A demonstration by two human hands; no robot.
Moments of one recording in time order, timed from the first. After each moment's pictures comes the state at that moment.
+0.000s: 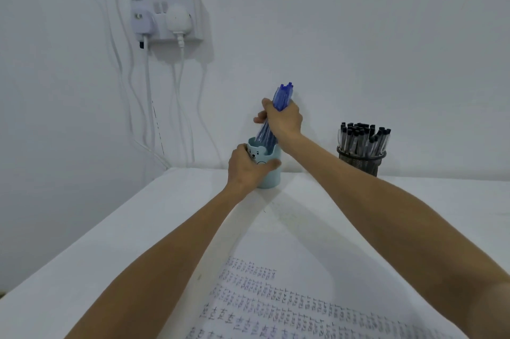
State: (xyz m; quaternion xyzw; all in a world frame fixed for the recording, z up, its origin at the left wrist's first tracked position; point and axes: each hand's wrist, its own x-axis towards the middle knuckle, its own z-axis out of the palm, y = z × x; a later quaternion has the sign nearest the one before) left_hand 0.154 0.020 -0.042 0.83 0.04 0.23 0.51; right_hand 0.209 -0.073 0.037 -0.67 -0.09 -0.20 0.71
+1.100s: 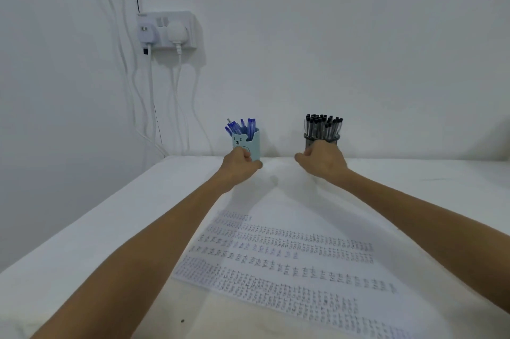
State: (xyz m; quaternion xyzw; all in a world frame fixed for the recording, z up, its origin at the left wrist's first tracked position) left_hand 0.058 -0.003 -0.031 0.88 0.01 0.10 0.47; right_hand 0.072 -0.218 -0.020 -0.93 -0.03 -0.16 0.32
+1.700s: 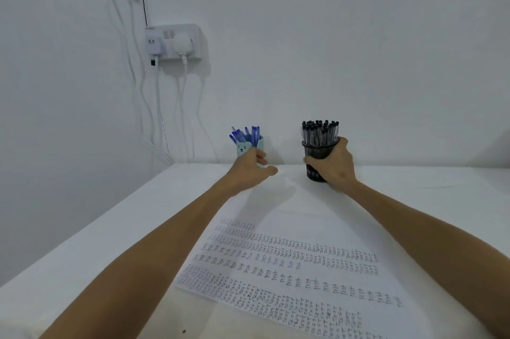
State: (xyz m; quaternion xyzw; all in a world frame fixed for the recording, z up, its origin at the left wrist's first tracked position) left_hand 0.049 -0.015 -0.017 0.89 -0.06 0.11 0.44; right_hand 0.110 -0.240 -0.041 -0.82 -0.03 -0.25 0.51
